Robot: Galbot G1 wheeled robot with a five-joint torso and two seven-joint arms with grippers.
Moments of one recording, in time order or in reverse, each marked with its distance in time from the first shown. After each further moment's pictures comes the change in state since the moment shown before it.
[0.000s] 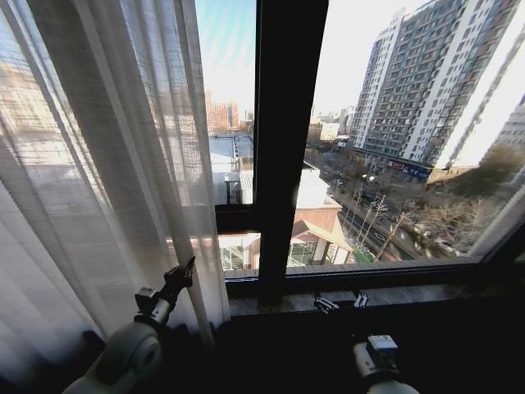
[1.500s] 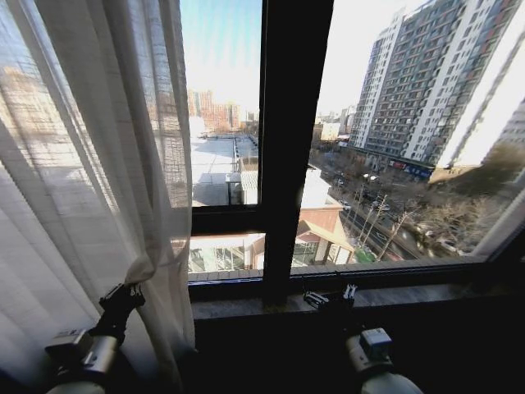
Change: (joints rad) left arm 0.416 -0.219 -0.376 -0.351 0.052 0.042 -0.102; right arm 0.066 -0.047 -0.056 0.037 0.003 -0.029 -0.035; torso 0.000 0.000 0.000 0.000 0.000
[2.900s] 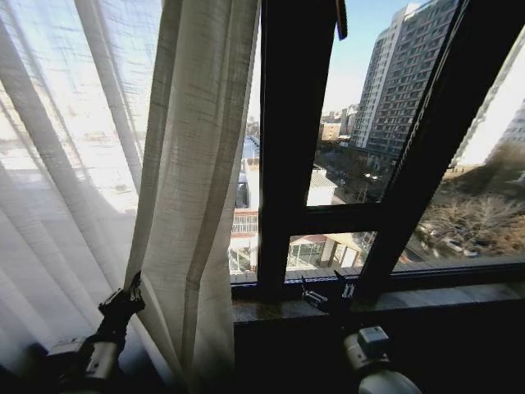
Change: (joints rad) left arm 0.027 -0.042 0.012 -0.001 0.044 -0.028 0.006; right arm 0.010 0.003 -0.008 -0.015 0.002 0.004 0.001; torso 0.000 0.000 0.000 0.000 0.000
